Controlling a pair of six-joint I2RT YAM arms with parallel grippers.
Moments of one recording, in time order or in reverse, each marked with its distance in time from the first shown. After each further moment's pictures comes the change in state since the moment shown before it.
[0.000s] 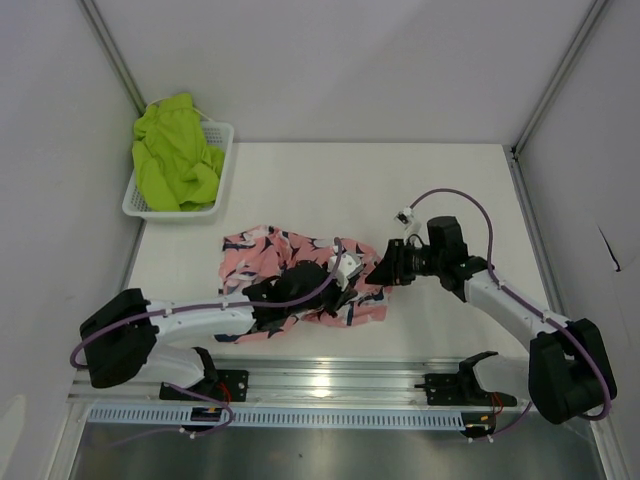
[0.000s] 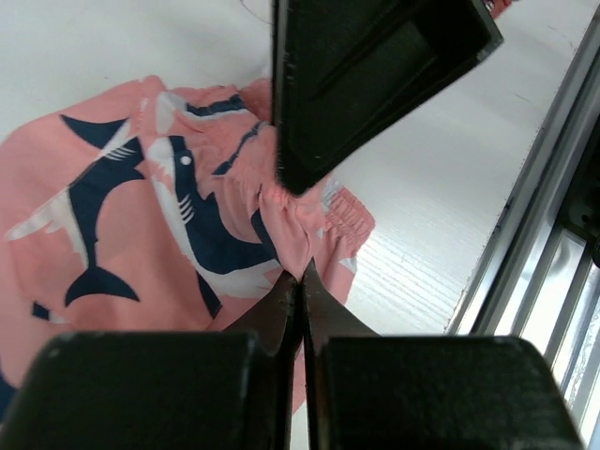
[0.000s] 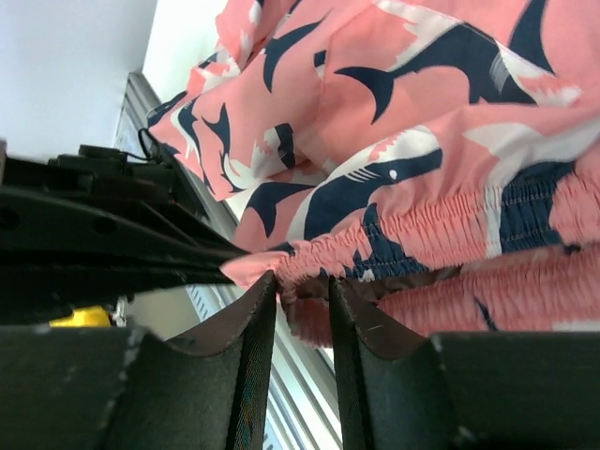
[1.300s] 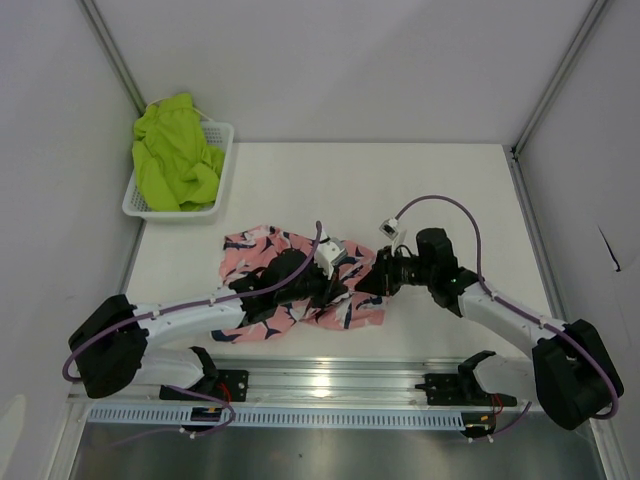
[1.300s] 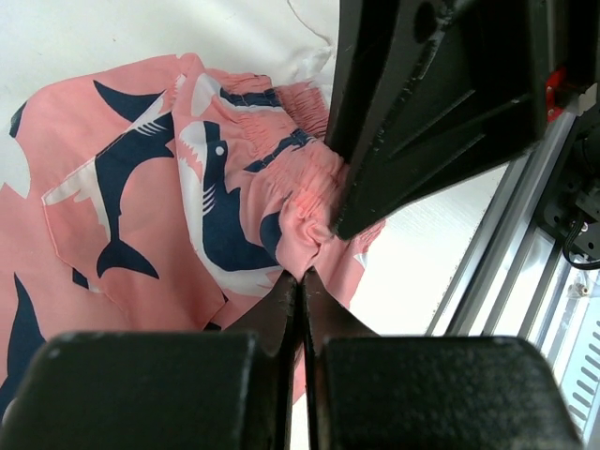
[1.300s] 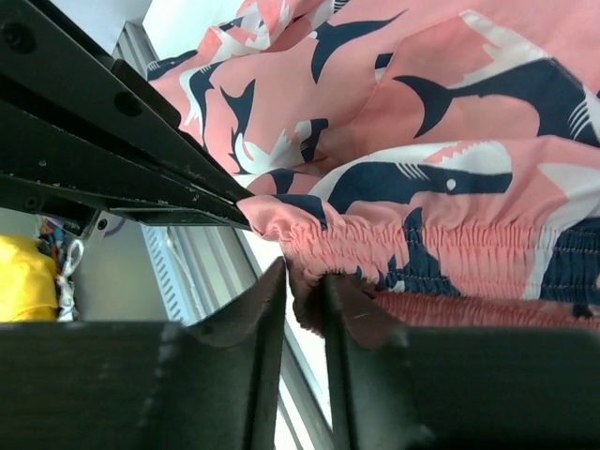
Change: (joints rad) left arm 0.128 -0.075 -0.029 -0.061 0.140 -0.079; right arm 0.132 -0.035 -0.108 0.226 0.049 -0.051
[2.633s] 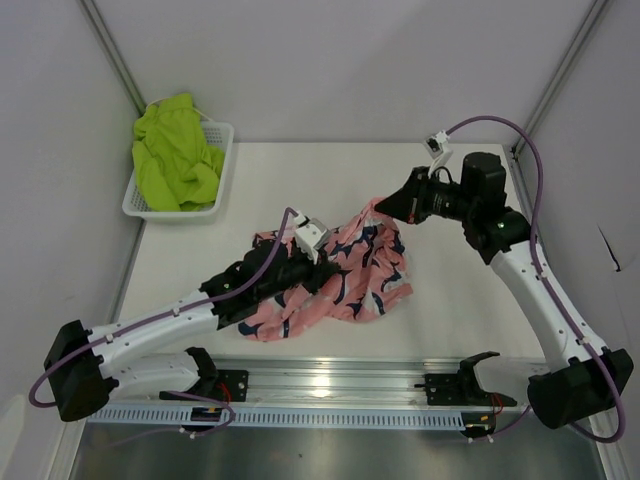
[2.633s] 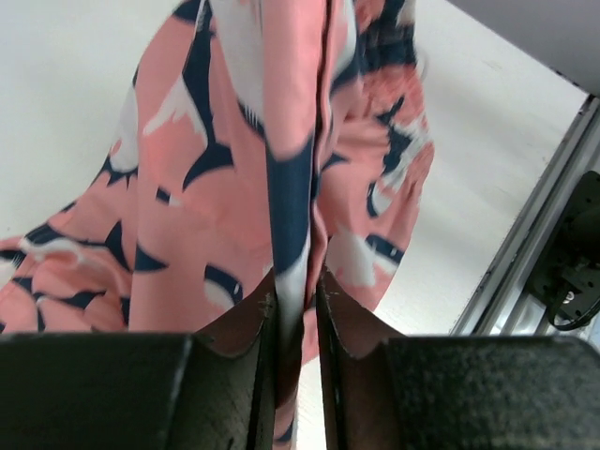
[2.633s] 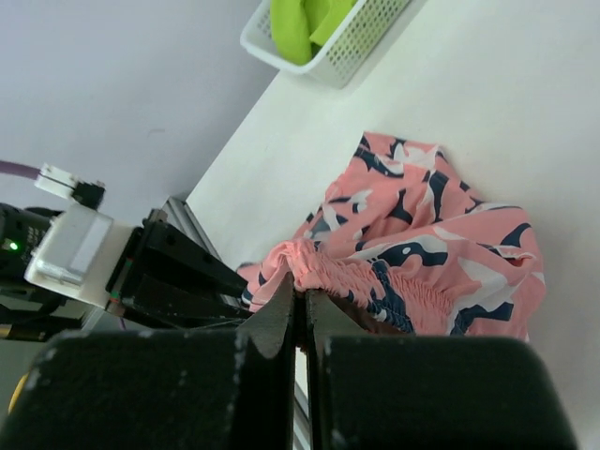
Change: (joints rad) left arm 0.000 -0.200 0.102 -0.145 -0.135 0.028; right arm -0.183 0.000 0.646 -0.445 0.013 0.025
